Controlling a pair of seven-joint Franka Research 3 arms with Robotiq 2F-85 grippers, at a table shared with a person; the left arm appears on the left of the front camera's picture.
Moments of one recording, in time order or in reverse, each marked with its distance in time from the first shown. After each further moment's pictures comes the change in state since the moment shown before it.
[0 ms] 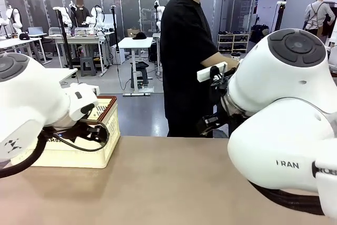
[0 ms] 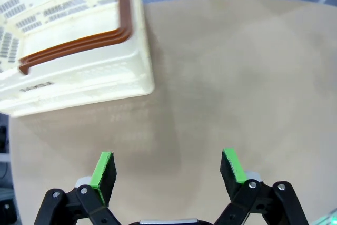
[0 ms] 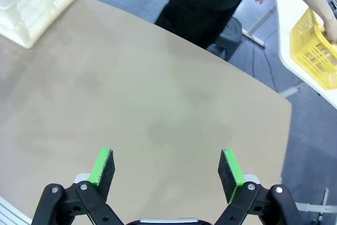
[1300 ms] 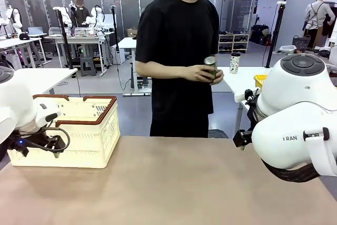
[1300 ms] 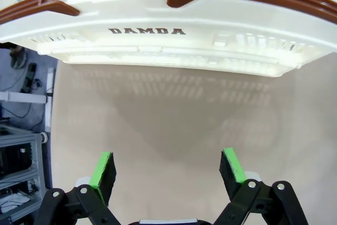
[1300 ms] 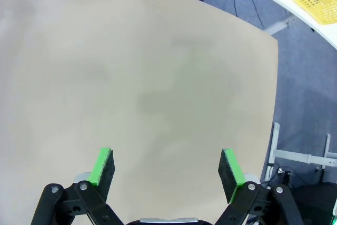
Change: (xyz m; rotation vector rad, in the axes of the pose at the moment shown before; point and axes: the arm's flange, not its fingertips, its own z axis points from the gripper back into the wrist) left arm -0.015 0.129 -0.064 0.199 0.211 0.139; right arm -0.035 -0.101 -0.088 -0.086 0.245 -0.126
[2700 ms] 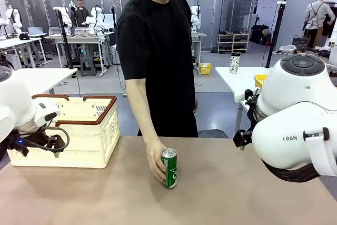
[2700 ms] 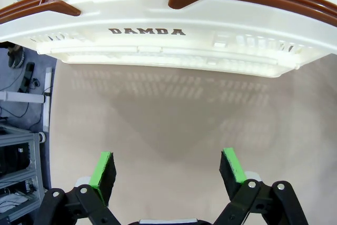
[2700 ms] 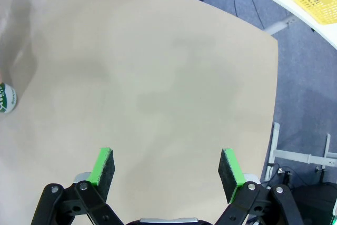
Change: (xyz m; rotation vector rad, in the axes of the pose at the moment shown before) left arm 0.000 0.001 0.001 -0.009 0.000 0.006; right arm 0.000 0.000 0.000 0.000 0.000 0.000
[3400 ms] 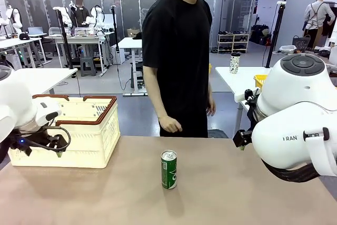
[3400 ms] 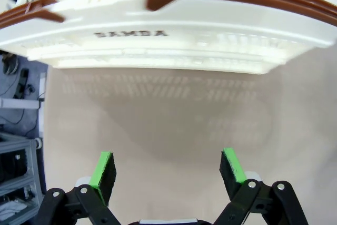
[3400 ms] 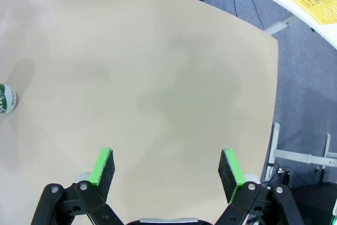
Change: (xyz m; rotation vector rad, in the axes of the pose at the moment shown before) left arm 0.000 -0.012 0.007 -0.051 -0.009 -0.040; right arm 0.000 0.000 0.000 0.000 0.000 0.000
